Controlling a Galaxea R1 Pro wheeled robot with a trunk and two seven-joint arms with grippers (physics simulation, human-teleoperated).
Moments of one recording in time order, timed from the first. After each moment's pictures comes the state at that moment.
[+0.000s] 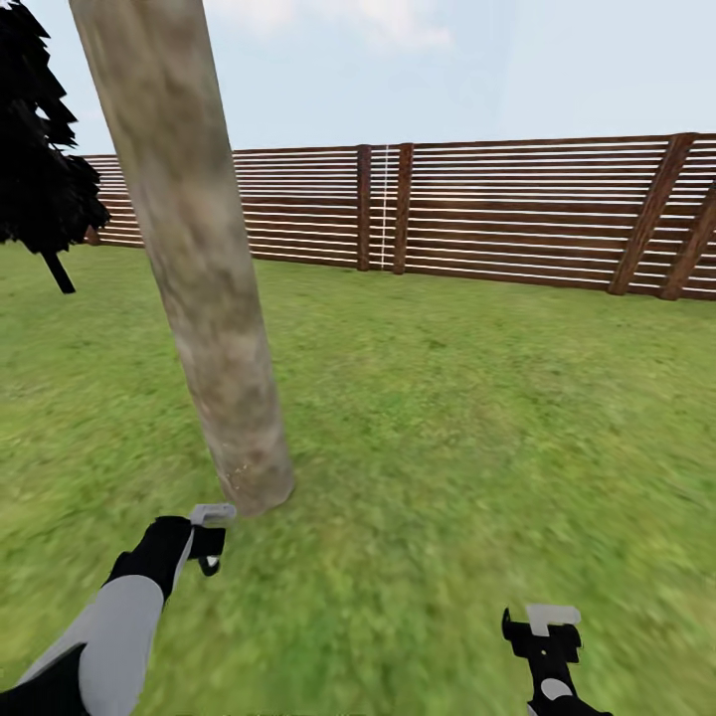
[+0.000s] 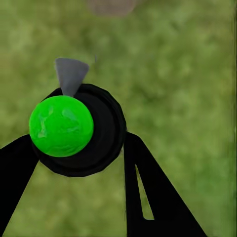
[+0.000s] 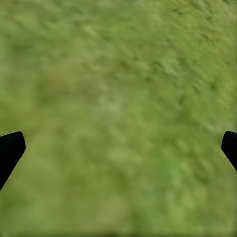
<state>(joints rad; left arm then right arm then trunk) -0.80 0.01 0.62 -0.48 -0.70 0.51 -0.23 -0.52 -0.06 -0.25 -0.13 0.36 -0.42 -0.33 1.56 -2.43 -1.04</state>
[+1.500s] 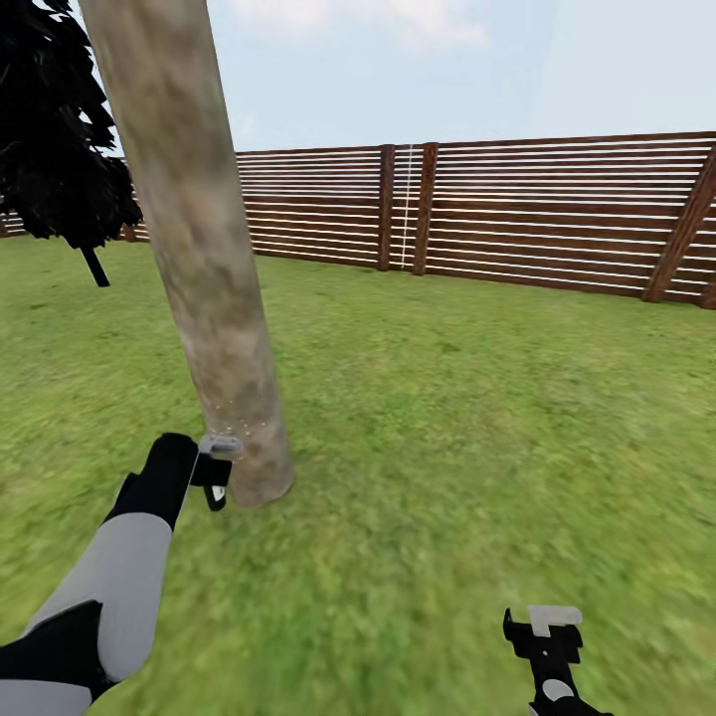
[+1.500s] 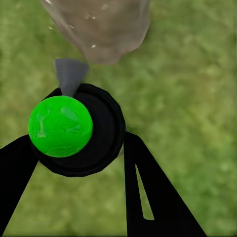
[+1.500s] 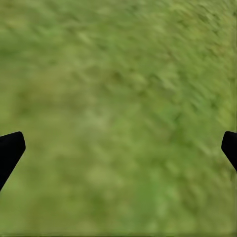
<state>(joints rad) -0.94 0.01 0.38 -0.73 -0.70 0.84 -0.41 -0.52 -0.07 -0.25 -0.13 0.36 -0.42 -0.33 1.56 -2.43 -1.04</state>
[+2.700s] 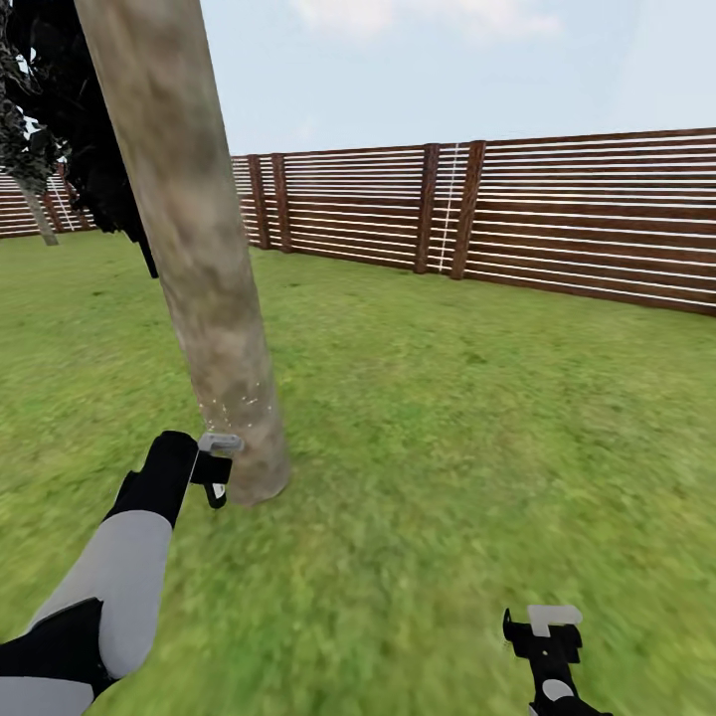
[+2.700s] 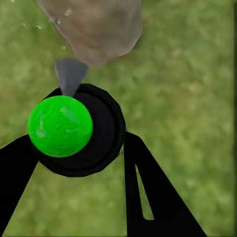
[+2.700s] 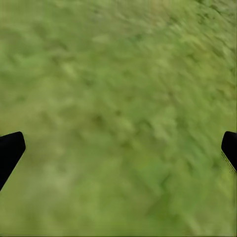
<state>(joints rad) -0.95 0.00 0.39 -0.73 -0.70 0.83 -0.40 -0.52 -0.07 -0.25 -0.13 0.37 -0.42 -0.33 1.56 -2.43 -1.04</state>
